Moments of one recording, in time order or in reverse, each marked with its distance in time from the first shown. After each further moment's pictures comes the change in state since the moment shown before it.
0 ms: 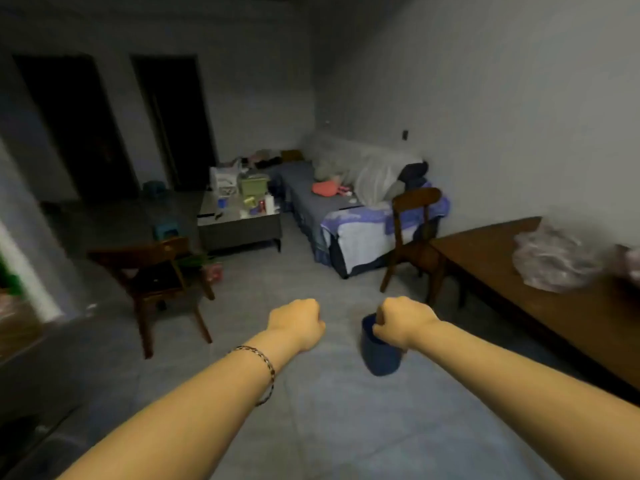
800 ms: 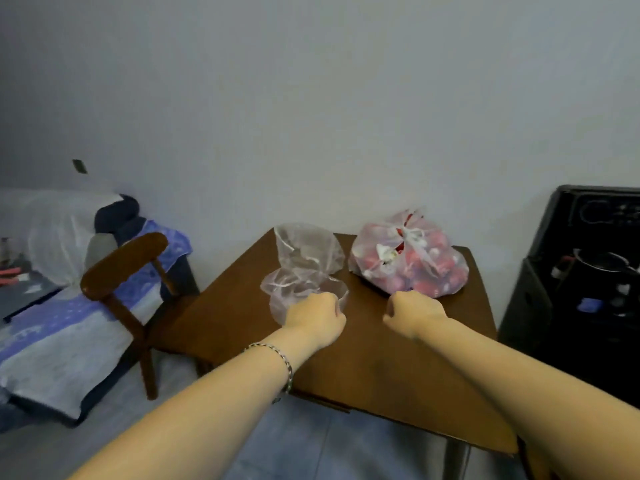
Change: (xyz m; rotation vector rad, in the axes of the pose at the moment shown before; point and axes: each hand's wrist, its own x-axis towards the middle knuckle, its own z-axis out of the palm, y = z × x) left_hand 0.378 0.601 0.047 -0.023 -0.157 0.959; right_hand 0.111 0.595 -0.089 0.182 0.263 0.952
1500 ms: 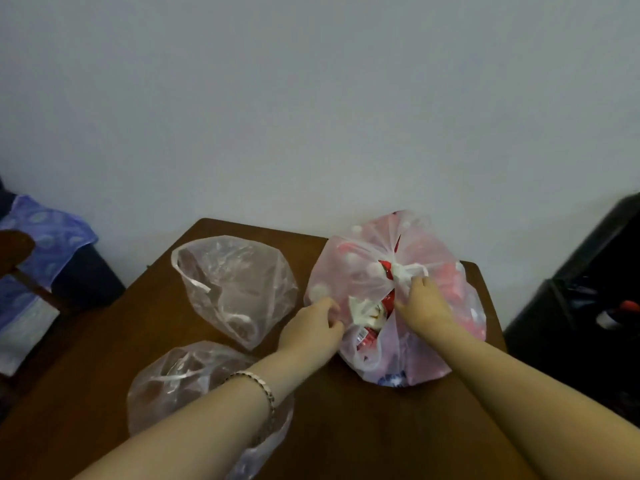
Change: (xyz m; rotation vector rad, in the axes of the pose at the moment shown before) left_hand 0.397 0.035 0.073 -0.343 -0.117 -0.017; right_hand 0.395 0.171 0.027 0.268 0.062 0.370
